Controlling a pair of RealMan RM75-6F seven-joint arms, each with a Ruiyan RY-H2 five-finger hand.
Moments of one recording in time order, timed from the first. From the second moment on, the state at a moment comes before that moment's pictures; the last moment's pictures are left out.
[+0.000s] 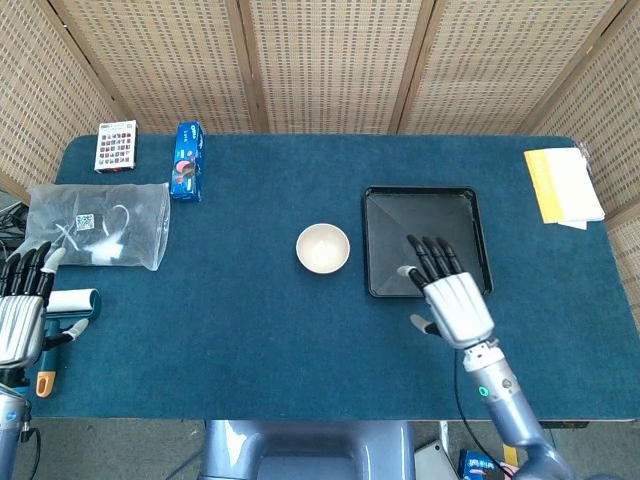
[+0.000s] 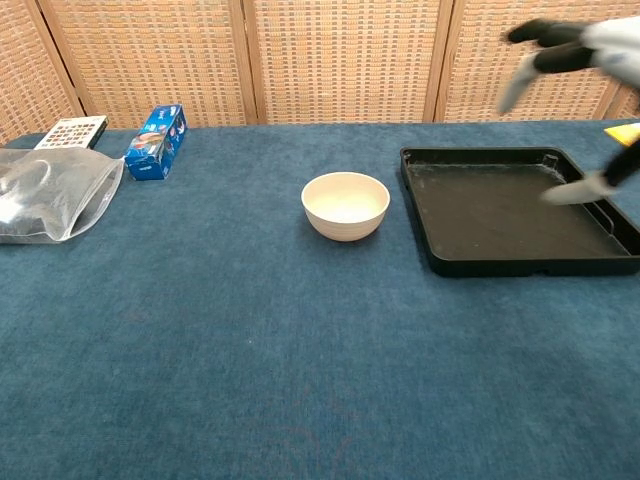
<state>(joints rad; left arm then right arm) -0.22 -1.19 -0.02 -1.63 1.38 1.58 0.15 0.43 -1.36 0.25 -1.85 -1.44 1.20 -0.52</state>
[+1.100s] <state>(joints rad) -0.21 -1.19 -0.10 -1.59 1.35 1.47 0.07 0.87 -1.81 0.36 -1.27 -0.98 0.95 -0.62</state>
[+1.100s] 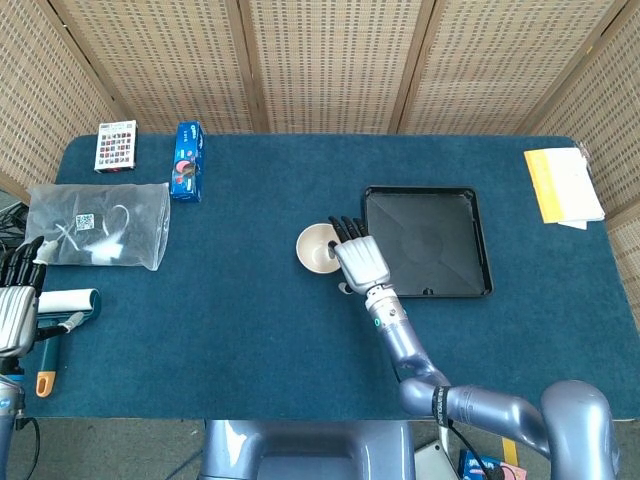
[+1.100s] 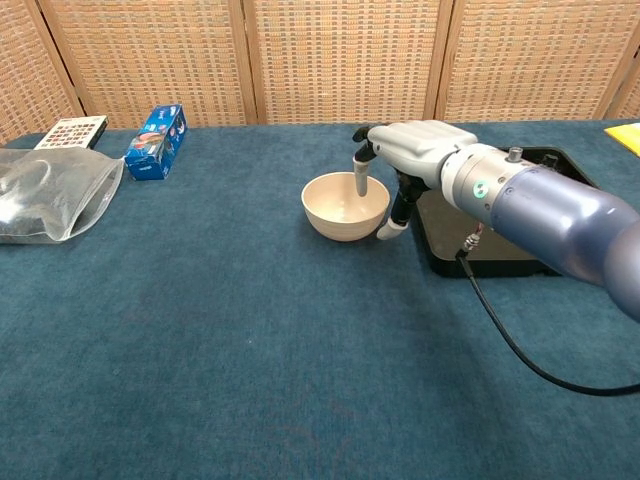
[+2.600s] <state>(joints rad) -0.20 -1.18 -0.13 -1.58 1.34 1.42 0.05 0.94 -1.92 0.31 -1.03 -1.03 0.90 -0.45</state>
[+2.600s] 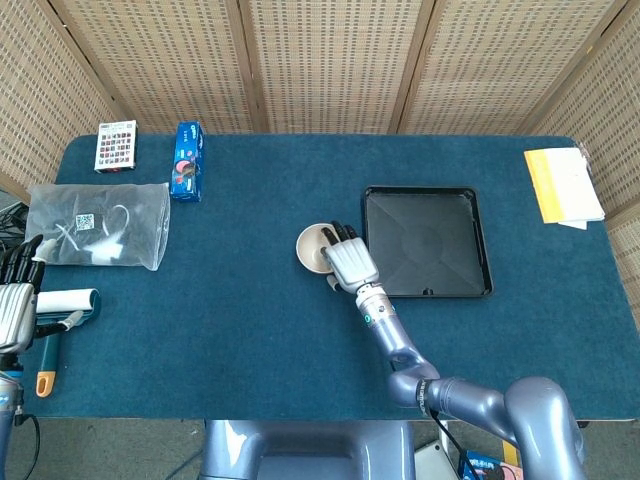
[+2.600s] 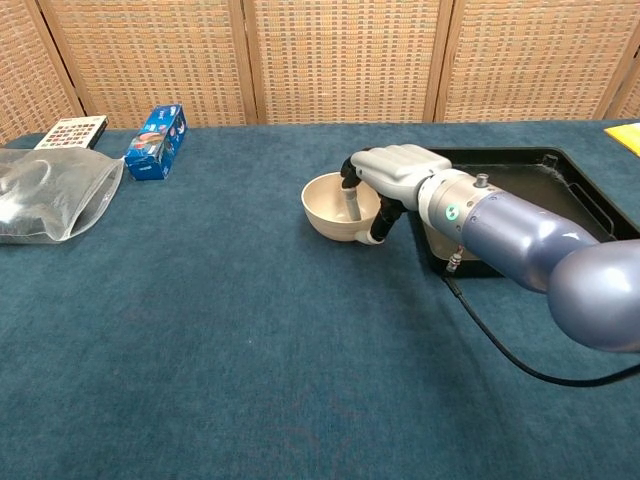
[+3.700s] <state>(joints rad) -0.20 -1.18 -0.13 -1.59 1.35 1.41 0.05 0.92 -1.88 0.30 -1.10 -1.03 0.96 -0.52</state>
